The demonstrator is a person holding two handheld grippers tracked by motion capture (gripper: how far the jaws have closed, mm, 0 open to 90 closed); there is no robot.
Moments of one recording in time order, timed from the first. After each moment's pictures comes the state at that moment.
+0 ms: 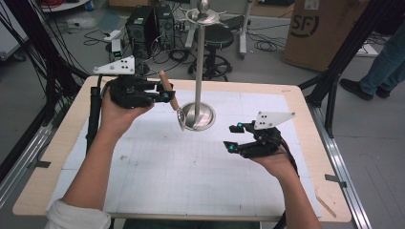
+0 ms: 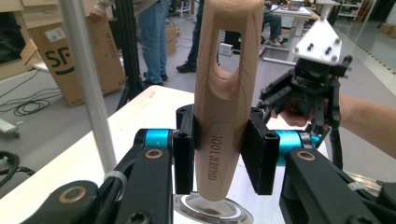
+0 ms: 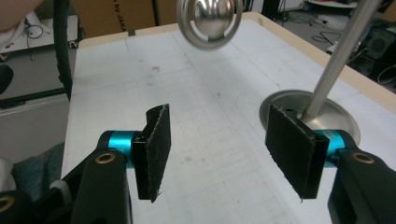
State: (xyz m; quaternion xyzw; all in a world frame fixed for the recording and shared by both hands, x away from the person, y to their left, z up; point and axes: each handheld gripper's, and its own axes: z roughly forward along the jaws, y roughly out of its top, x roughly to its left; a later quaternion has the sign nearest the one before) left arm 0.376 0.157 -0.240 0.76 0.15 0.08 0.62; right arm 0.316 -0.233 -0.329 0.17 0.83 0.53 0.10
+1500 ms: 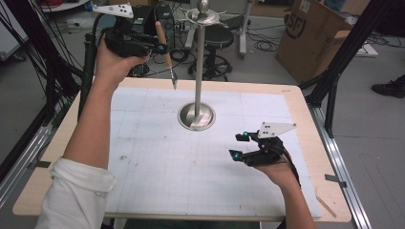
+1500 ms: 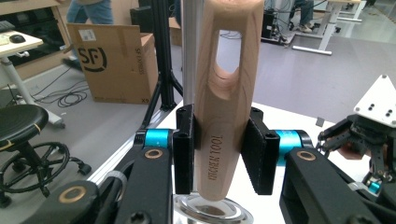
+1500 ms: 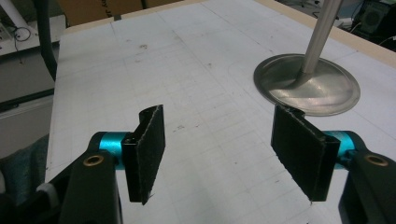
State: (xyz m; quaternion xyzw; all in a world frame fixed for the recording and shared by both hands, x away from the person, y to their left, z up) left arm 0.462 0.165 -0.168 0.79 0.17 0.12 0.58; right arm 0.313 -0.251 -0.367 0.21 0.83 0.51 0.09
